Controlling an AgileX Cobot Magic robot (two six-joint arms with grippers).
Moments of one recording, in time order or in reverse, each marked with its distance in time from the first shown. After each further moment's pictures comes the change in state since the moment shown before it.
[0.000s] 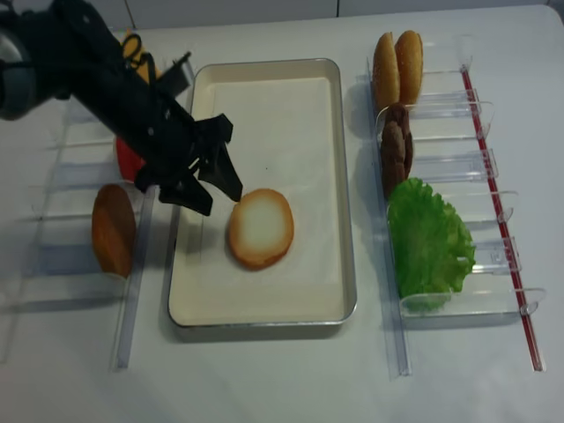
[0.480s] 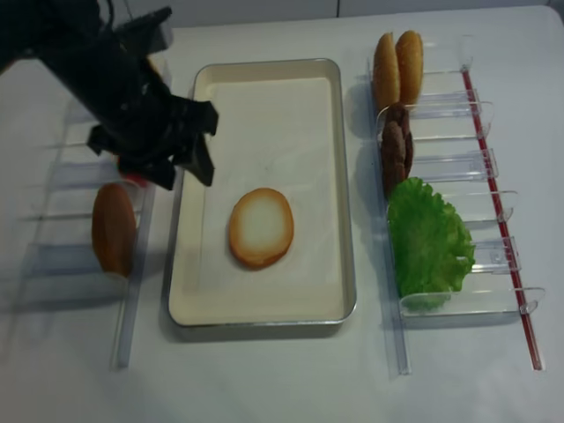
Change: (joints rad) left arm -0.096 -0.242 -0.026 0.356 0.024 -0.233; right arm 0.000 0.000 0.000 0.000 0.000 0.000
